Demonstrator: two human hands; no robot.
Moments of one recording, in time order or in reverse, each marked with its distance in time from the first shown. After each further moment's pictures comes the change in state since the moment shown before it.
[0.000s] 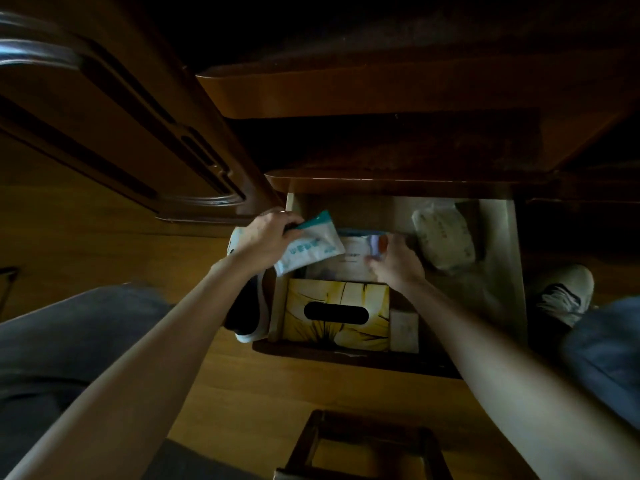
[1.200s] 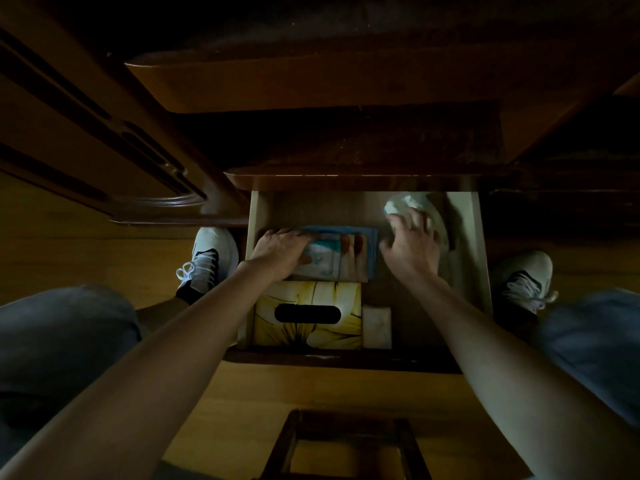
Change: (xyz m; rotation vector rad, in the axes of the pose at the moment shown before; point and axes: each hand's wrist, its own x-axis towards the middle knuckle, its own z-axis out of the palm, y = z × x) left_hand 0.032 0.028 0.080 0.402 -0.267 0.179; right_hand 0.008 0.039 -0.044 -0.484 0.368 -0.080
